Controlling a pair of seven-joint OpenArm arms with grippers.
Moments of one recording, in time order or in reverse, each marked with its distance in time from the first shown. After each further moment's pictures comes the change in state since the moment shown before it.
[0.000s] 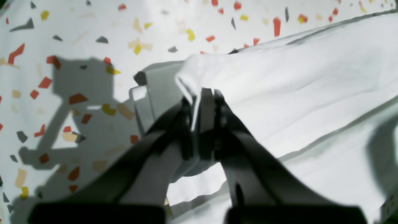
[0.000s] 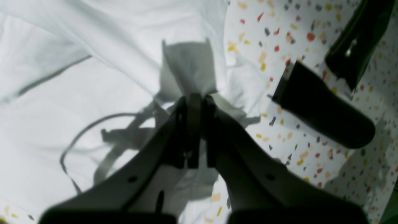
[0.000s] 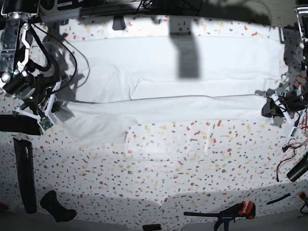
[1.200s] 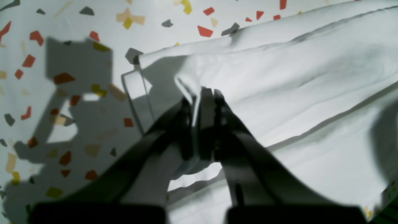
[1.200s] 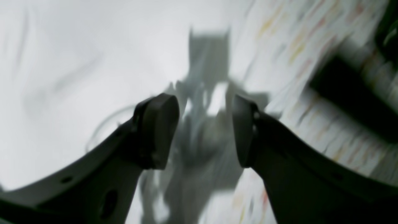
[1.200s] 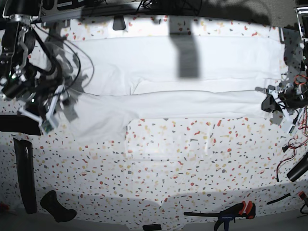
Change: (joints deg) left arm 0.0 0.0 0.0 0.0 0.0 0.0 5.1; right arm 5.0 -1.2 0.1 0.0 9.0 -1.6 -3.6
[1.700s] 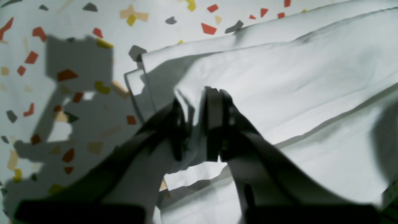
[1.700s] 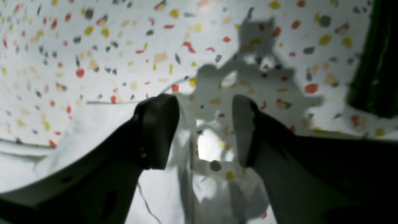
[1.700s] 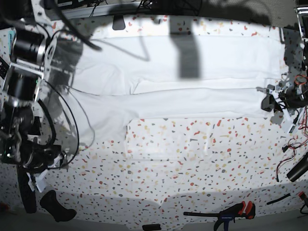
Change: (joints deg) left arm -0.1 0.0 -0.1 0.0 0.0 0.0 0.4; right arm 36.8 -4.6 0.3 -45.5 -2.7 -6.0 -4.5
